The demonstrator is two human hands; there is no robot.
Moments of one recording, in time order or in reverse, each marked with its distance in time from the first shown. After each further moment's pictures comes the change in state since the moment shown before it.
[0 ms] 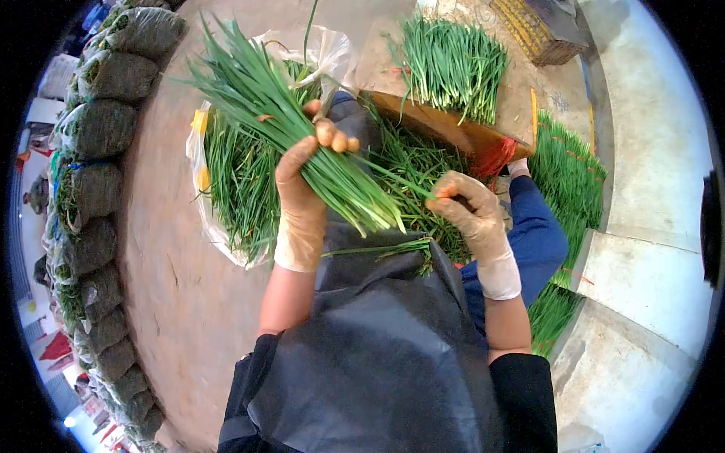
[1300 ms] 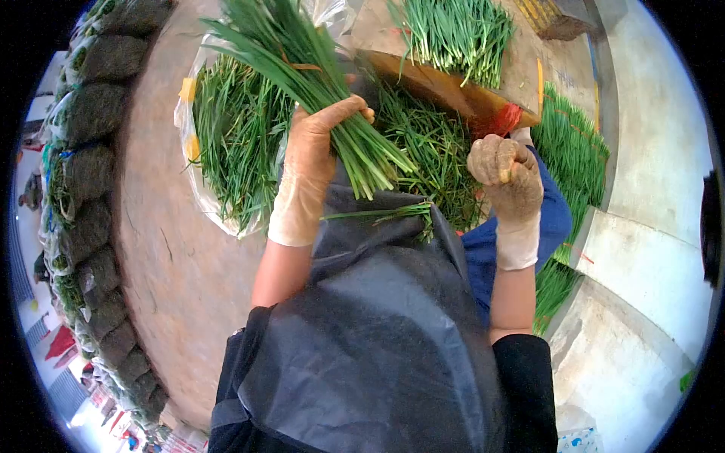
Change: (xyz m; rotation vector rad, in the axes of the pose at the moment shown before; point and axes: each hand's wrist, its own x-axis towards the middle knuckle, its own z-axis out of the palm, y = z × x) left_hand -0.005 -0.012 0.009 0.524 0.361 -0.259; right_hand -0.007 0.033 -0.043 0.658 -0.149 -0.054
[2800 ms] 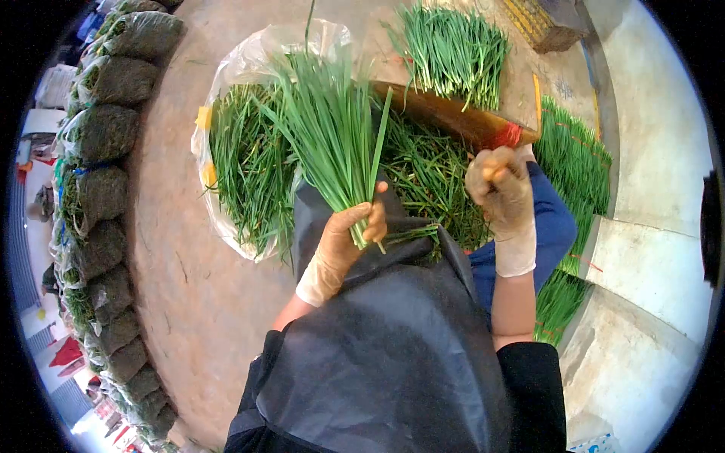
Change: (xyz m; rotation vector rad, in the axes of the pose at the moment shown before) left_hand -0.066 -0.058 -0.039 -0.314 -0.275 -0.275; right_hand 0.012 0.008 0.017 0.180 0.084 -0.040
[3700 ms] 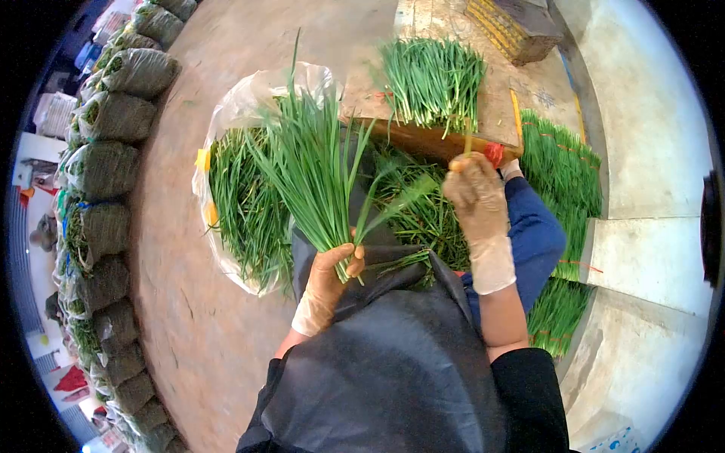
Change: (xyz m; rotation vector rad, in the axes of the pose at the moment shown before) left_hand -0.016 0.002 -0.016 0.033 0.158 0.009; right_hand 0.014 0.004 0.022 -0.048 0.473 -0.065
